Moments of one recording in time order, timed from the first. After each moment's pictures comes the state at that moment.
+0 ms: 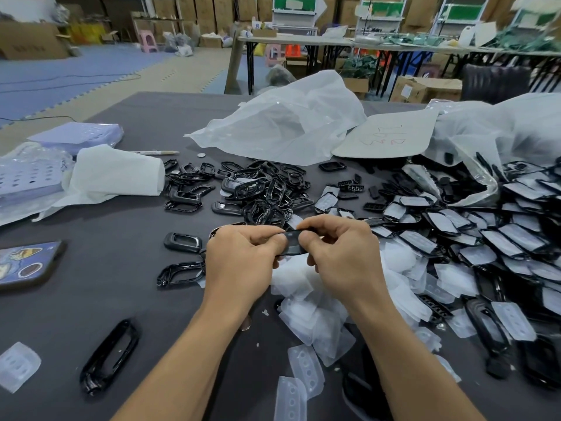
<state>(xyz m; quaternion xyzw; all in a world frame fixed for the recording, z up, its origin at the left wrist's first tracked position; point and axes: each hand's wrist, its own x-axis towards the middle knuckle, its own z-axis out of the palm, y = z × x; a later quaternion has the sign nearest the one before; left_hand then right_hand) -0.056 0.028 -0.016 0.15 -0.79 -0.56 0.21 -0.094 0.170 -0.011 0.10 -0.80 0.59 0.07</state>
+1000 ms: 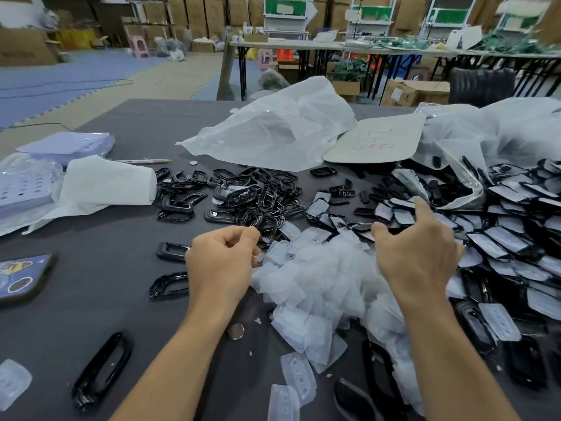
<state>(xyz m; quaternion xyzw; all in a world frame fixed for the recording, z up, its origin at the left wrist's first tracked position) -0.065 0.017 -0.023 0.21 -0.76 -0.56 0.24 -0.124 0.241 0.000 -0.15 -0.92 0.29 0.22</state>
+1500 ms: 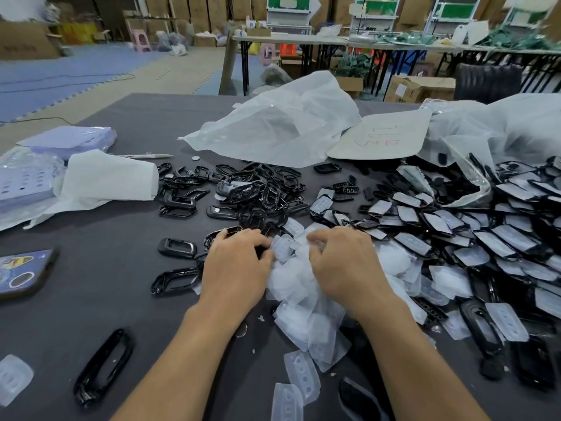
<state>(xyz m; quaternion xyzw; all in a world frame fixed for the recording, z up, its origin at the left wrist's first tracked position) -0.077 0.015 -0.039 0.10 -0.94 -0.27 0.21 -0.114 0.184 -0.018 0.13 -0.96 0.24 0.06</state>
